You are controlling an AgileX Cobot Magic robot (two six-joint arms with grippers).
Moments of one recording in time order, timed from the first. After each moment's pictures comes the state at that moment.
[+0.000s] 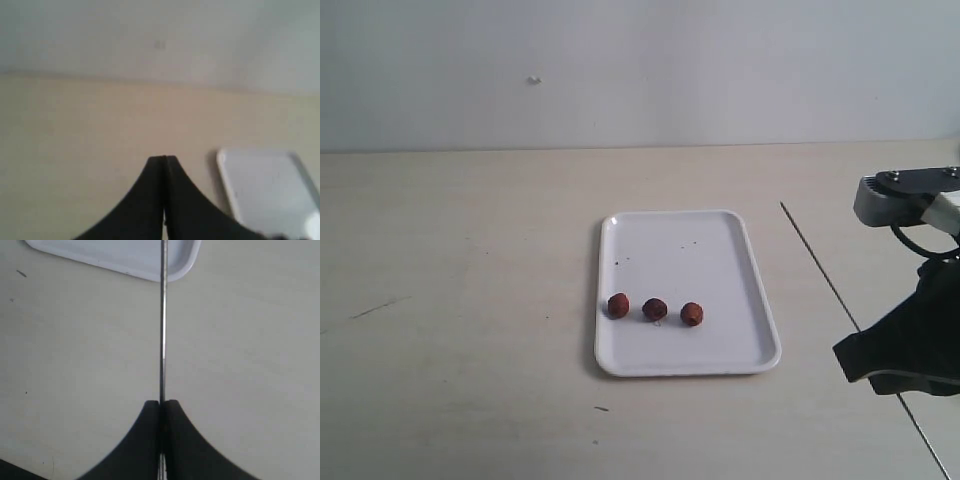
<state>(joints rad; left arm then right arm) -0.19 1.23 -0.98 -0.26 0.37 -0.01 0.28 1.14 -0.69 0.17 0.89 0.06</state>
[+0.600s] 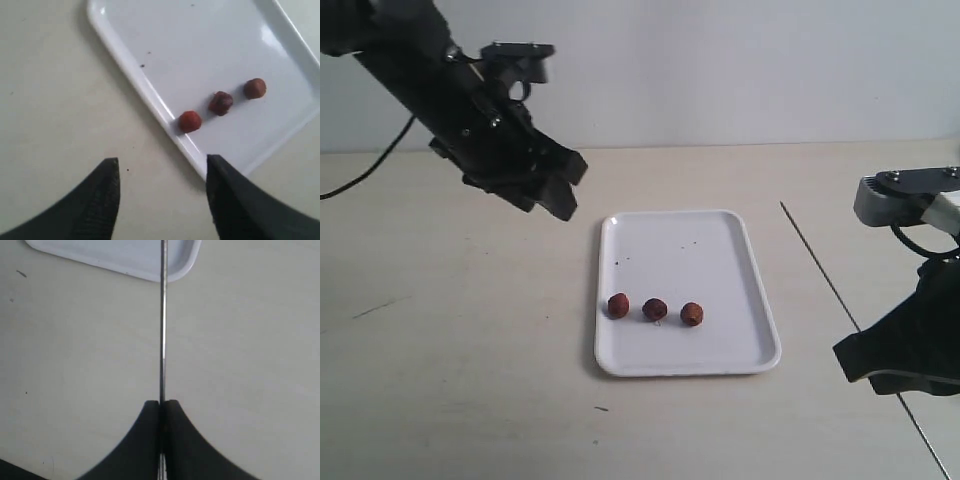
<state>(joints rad) -0.48 1.87 -1.50 -0.29 0.92 0.26 0.28 1.14 -0.69 0.17 0.89 0.06</state>
